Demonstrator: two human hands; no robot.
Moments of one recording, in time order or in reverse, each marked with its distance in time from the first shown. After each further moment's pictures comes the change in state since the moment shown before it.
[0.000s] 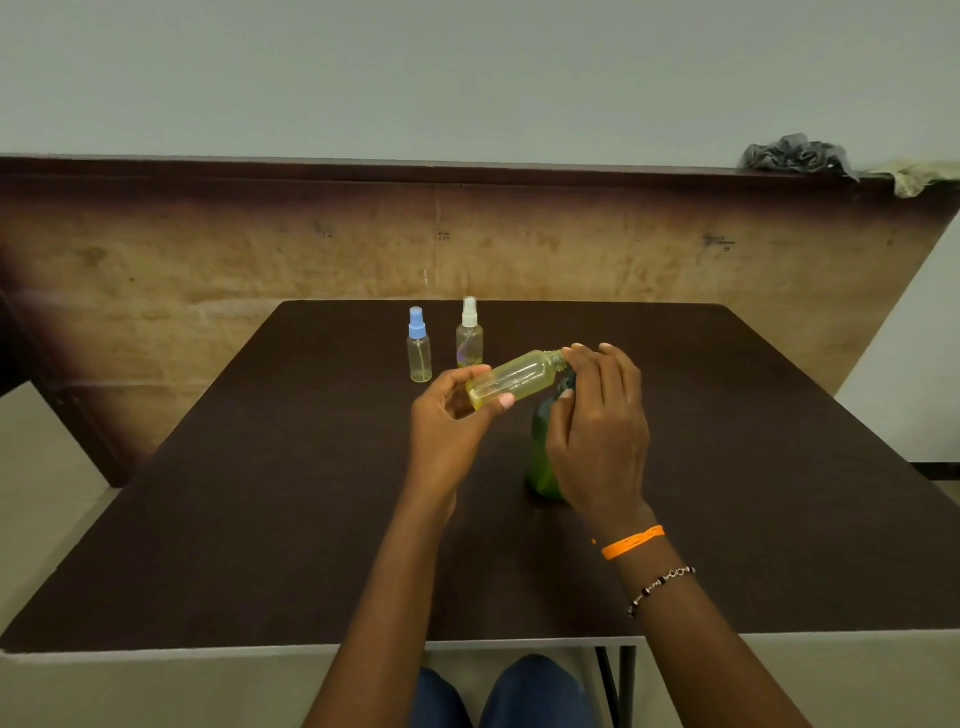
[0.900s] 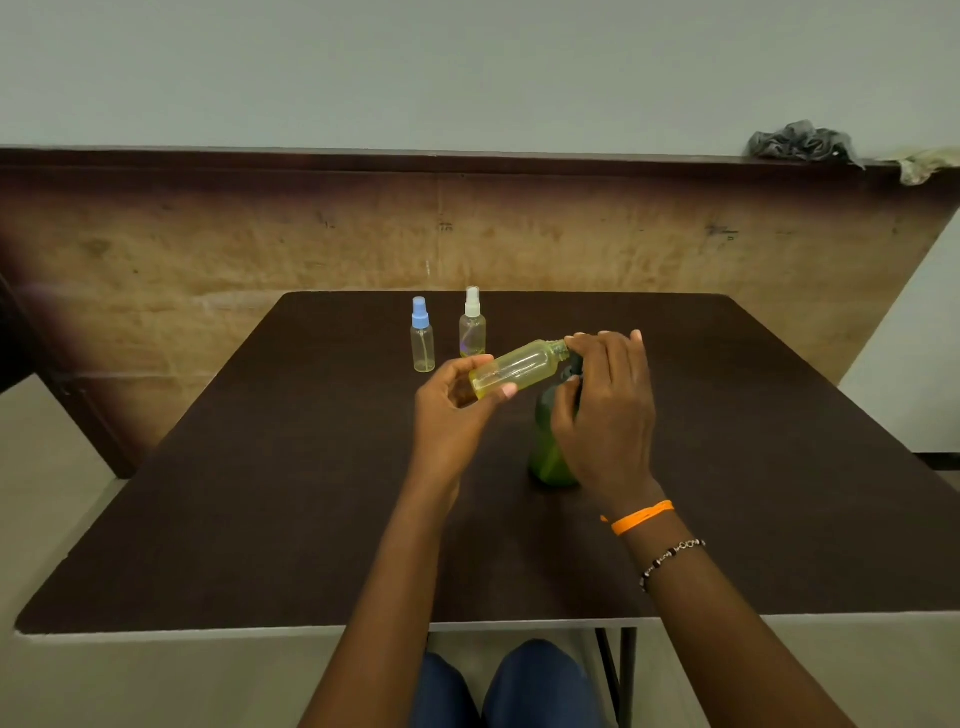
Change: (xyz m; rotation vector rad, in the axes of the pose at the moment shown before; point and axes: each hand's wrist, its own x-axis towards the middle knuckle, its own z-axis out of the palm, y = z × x) left_hand 0.000 -0.002 -0.001 0.007 -0.001 -0.005; right_hand 0.009 0.002 -0.005 -0.019 0.005 -0.041
